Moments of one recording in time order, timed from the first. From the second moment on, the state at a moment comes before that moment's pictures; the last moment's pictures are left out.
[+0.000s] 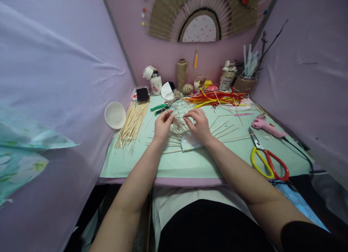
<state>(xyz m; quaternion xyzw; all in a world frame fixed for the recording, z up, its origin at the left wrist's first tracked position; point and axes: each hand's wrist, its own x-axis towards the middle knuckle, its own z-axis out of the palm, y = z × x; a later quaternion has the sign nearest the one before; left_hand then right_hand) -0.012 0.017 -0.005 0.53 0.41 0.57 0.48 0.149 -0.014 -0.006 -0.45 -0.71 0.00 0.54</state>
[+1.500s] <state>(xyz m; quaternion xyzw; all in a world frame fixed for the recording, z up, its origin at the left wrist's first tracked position) -0.006 0.007 -0.003 0.62 0.42 0.45 0.49 0.149 -0.012 0.001 -0.49 -0.59 0.37 0.52</state>
